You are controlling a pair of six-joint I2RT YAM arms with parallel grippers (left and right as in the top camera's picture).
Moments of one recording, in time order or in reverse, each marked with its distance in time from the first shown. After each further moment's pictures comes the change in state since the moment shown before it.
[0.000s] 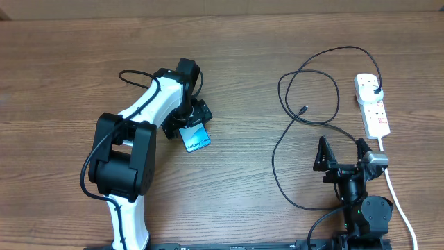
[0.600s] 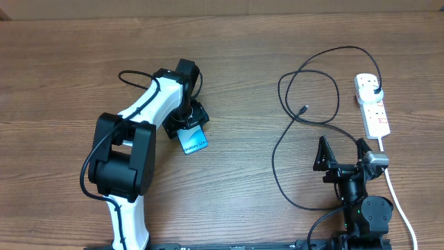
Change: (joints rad) left arm 0.000 -0.002 -0.005 -0.014 0.001 0.002; right arm 0.000 0.000 0.000 0.001 0.000 -0.001
